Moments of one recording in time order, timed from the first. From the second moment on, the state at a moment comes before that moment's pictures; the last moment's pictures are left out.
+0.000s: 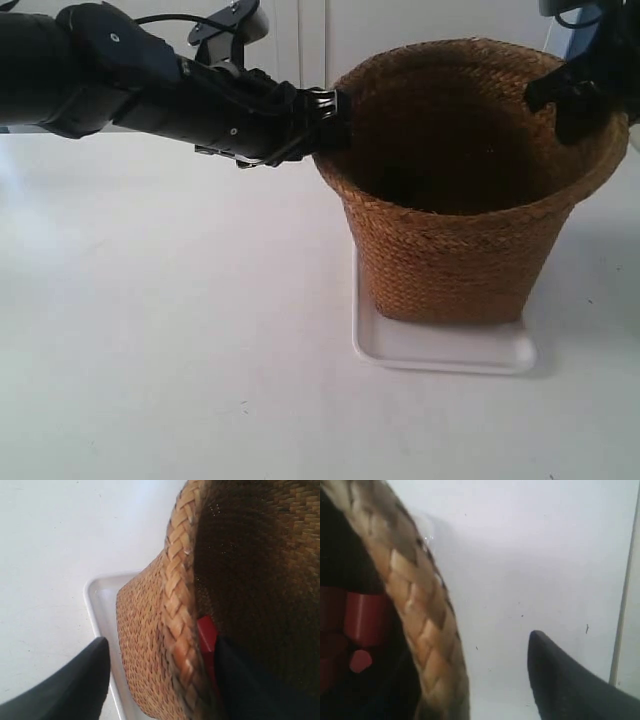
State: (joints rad) left arm -0.49 1.70 -1.31 -0.81 0.34 0.33; right arm -0.05 1.75 -1.65 -0.16 1.13 -0.08
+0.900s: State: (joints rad) left arm -0.49 1.70 -1.31 -0.81 0.33 0.33; right arm -0.05 1.75 -1.65 -0.07 1.03 -0.09
